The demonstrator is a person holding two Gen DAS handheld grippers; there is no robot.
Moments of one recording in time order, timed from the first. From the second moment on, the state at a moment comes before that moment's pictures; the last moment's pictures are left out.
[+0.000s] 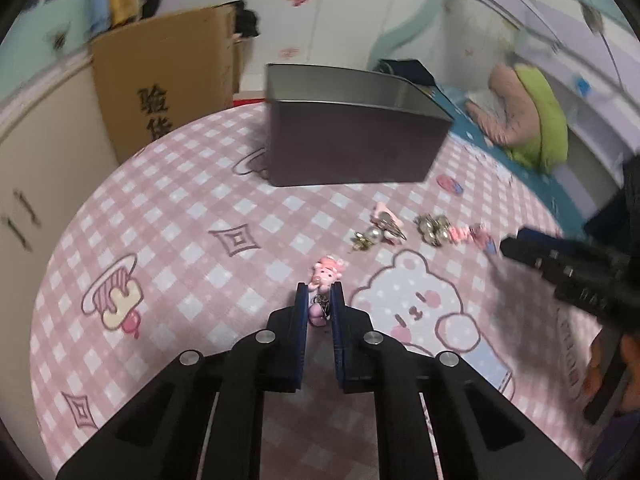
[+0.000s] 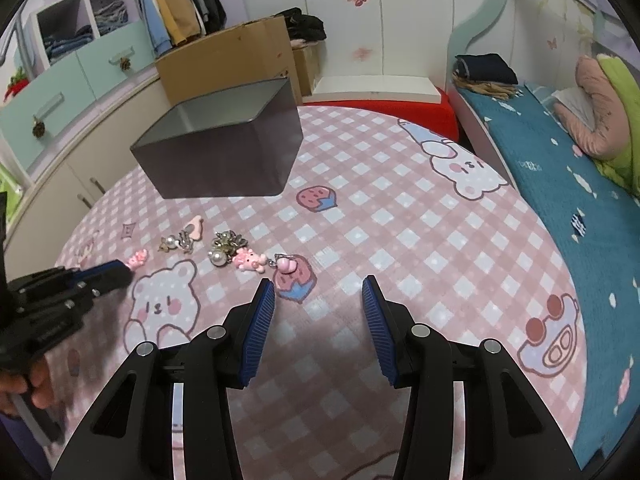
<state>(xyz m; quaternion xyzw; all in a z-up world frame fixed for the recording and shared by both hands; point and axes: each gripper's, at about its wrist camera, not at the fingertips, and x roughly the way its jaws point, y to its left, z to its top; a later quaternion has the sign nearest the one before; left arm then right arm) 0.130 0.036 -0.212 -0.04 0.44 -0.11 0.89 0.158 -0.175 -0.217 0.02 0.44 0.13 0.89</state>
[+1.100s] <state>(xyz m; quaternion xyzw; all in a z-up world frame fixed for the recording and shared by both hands) 0.116 0.048 -0.185 -0.07 0.41 -0.13 0.90 0.178 -0.130 -0.210 -0.08 0.43 0.20 0.88</state>
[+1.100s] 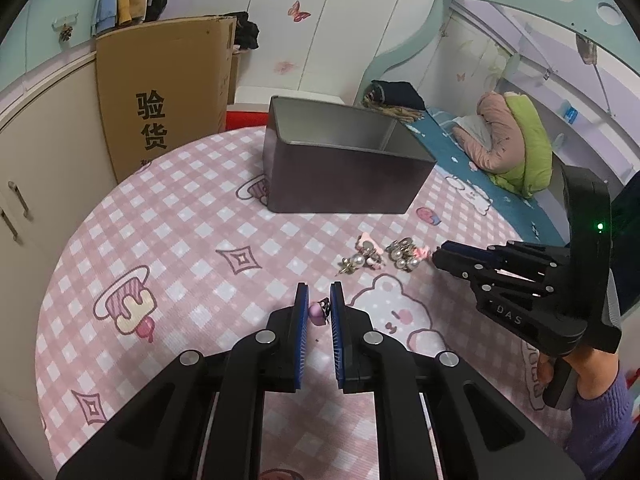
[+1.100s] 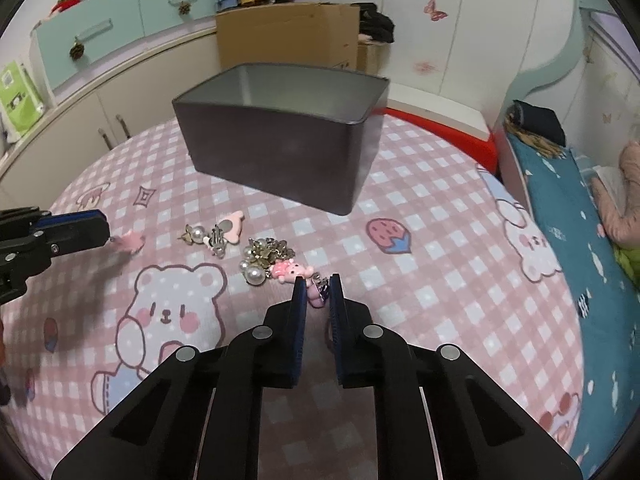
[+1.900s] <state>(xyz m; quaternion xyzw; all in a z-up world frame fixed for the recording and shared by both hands) 0.178 0.038 -0.085 -0.08 0.35 -0.21 0.91 0.193 -0.153 -0.092 0.00 0.35 0.20 0.91</state>
